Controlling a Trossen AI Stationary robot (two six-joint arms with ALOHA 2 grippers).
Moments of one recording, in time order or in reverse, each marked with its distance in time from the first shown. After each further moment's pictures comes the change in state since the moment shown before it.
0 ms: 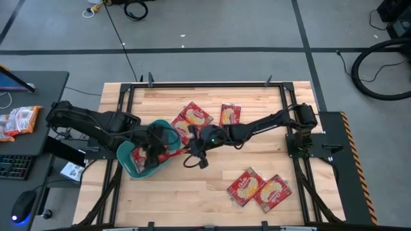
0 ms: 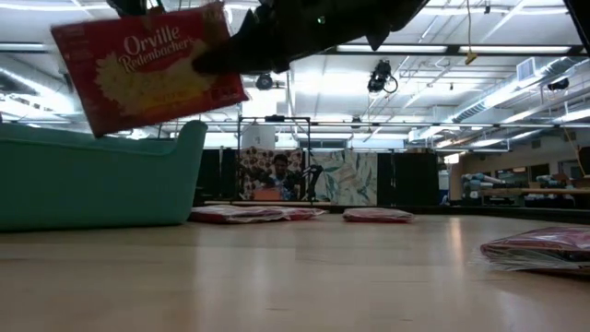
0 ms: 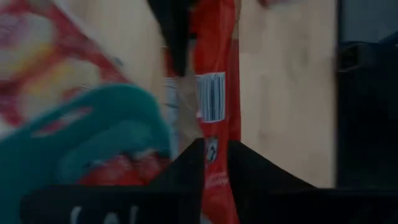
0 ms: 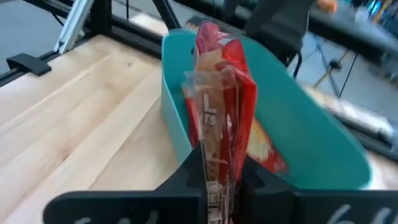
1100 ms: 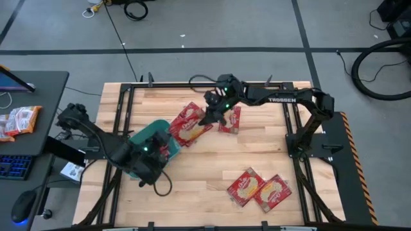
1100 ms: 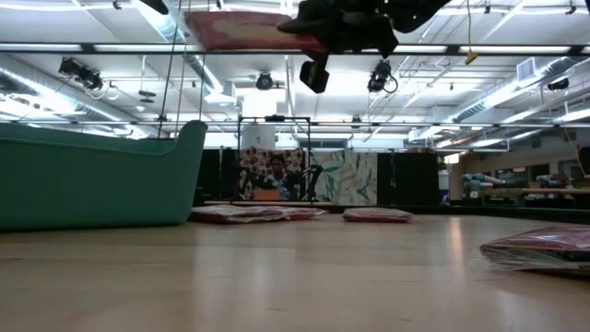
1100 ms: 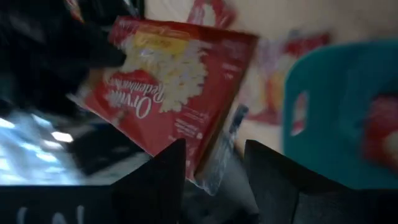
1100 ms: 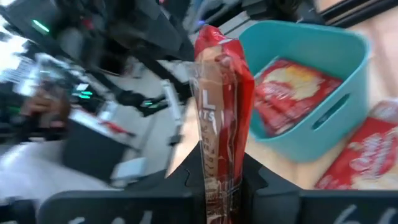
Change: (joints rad) left arm -0.345 0.223 0.141 -0.240 -0.959 0.882; right arm -0.409 -0.242 0.000 -0.273 -0.786 0.757
